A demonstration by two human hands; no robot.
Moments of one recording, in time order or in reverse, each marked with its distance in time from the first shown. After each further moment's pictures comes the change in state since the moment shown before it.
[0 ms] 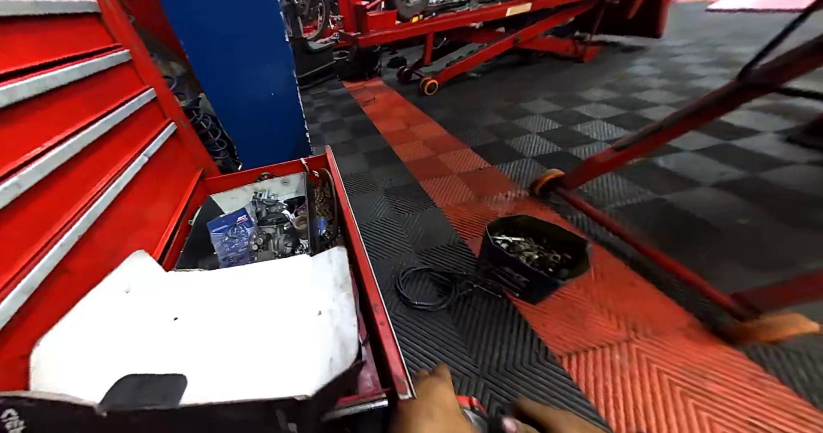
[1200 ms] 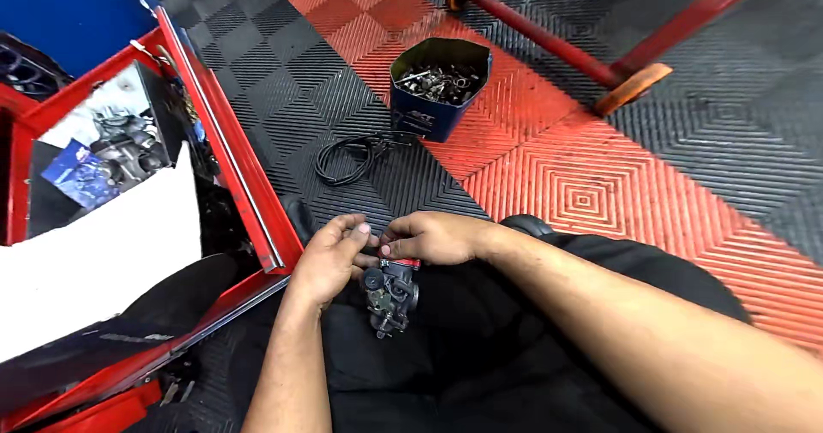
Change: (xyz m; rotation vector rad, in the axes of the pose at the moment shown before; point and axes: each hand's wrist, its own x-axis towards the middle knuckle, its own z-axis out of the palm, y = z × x) left_hand -0.003 0.004 0.012 -0.702 0.073 0.170; right_hand 0.022 -0.007 -0.013 0.092 -0.075 -0.177
